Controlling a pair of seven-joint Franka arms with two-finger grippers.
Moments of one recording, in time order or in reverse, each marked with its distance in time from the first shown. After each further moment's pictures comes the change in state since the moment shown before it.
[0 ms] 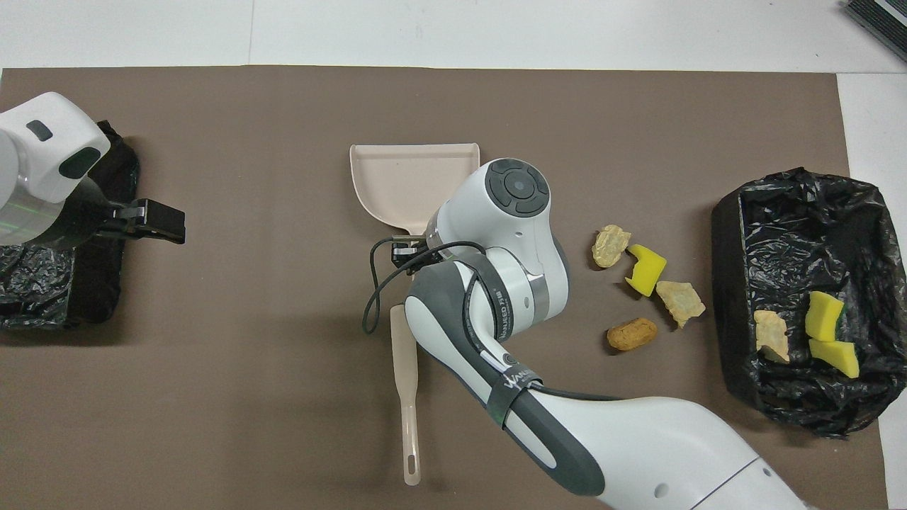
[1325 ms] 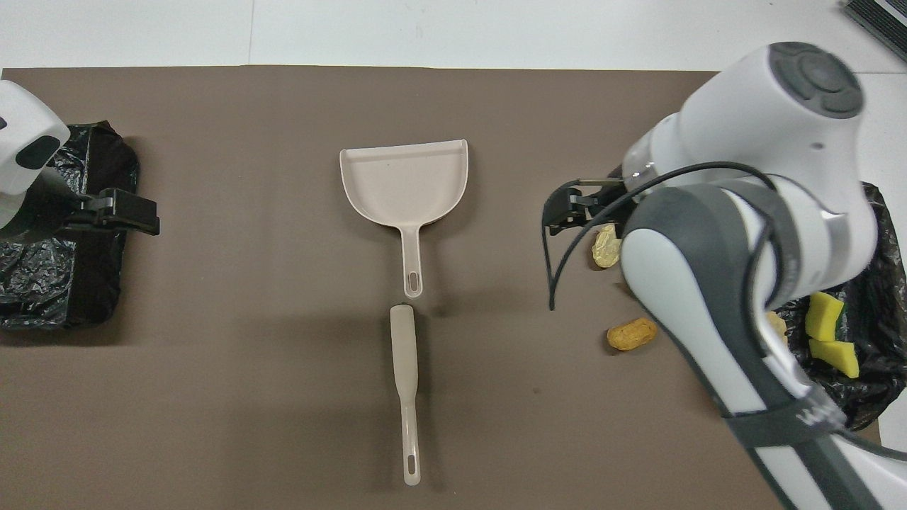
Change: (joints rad) left arm 0.029 -0.006 0.017 0.024 0.001 -0.010 -0.004; right arm -0.322 -0.317 -0.020 0.034 -0.207 -0.461 -0.180
